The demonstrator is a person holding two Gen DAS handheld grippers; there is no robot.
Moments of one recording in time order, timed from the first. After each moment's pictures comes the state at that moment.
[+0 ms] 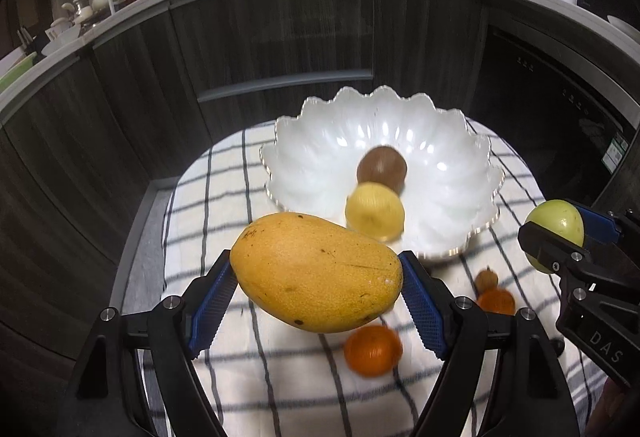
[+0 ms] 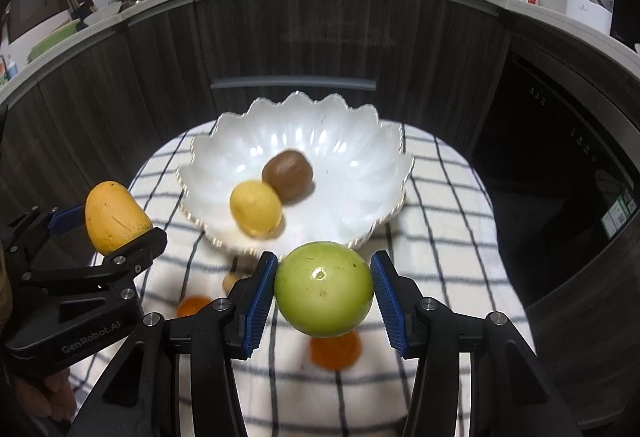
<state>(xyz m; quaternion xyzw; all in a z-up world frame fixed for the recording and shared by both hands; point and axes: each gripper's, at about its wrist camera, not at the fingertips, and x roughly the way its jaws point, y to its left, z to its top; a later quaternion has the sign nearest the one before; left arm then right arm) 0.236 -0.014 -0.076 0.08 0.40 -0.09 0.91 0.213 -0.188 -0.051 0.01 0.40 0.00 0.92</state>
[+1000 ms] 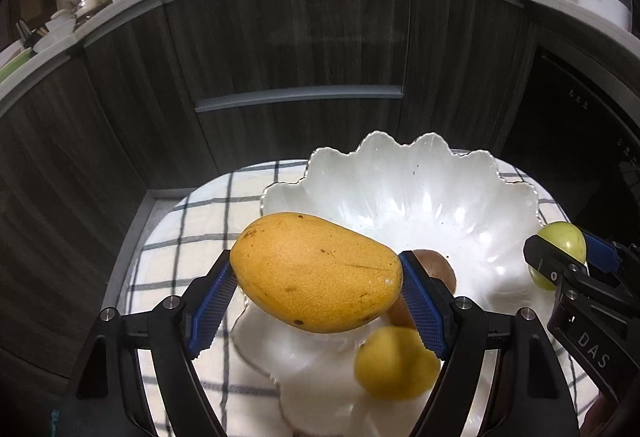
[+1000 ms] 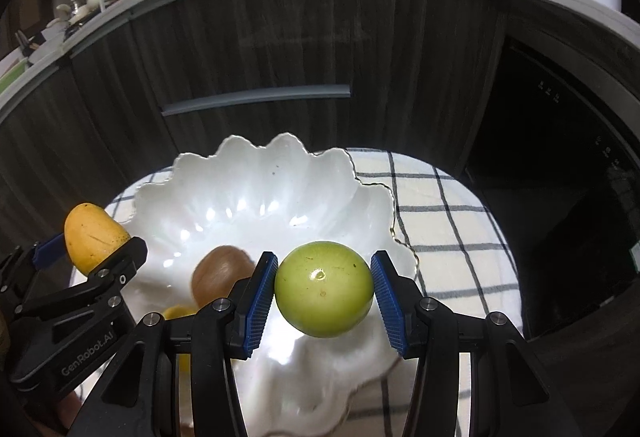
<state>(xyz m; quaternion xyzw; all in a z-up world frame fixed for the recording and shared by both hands) 0.377 -0.047 -0.105 0.06 0.40 -0.06 0.91 0.361 -0.224 -0.086 0.05 0.42 -0.05 0.91</state>
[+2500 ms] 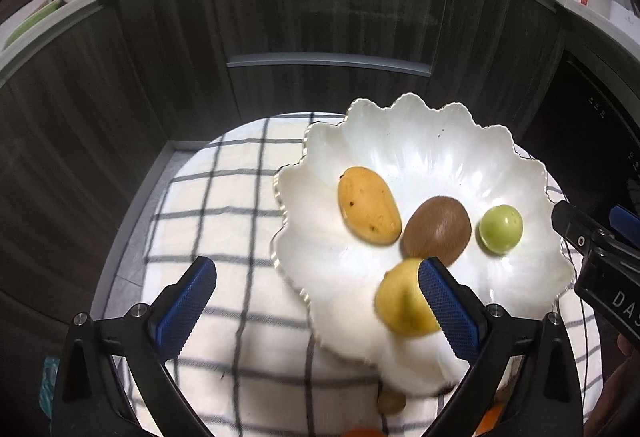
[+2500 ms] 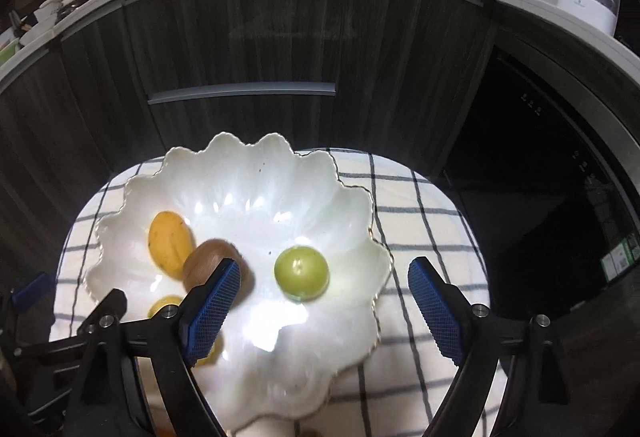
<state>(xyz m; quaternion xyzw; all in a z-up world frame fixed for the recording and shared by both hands) 0.329 -0.019 -0.099 0.01 0.45 0.00 0.89 0.336 -0.213 -0.058 0.01 0.42 -0.08 0.90</state>
